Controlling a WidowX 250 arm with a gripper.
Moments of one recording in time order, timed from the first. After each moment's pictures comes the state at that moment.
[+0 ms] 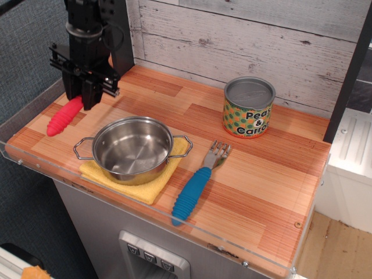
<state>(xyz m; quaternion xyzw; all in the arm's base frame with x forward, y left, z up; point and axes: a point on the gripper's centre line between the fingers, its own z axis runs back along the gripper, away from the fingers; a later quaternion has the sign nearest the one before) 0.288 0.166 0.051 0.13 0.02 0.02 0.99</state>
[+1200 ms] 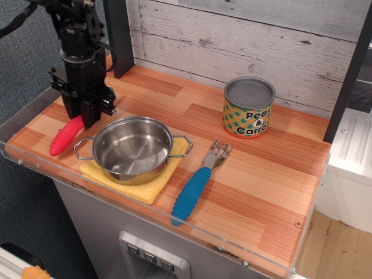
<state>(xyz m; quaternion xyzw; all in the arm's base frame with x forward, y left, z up) 0.282 0.171 0.021 0.09 -0.01 0.01 1.00</state>
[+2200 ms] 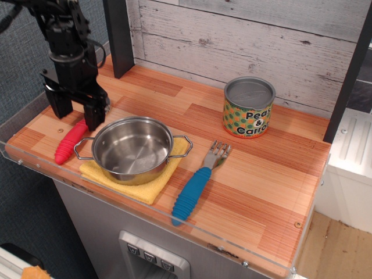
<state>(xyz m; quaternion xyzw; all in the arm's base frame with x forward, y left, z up) 0.278 0.174 0.029 0.06 -0.02 0.01 1.00</state>
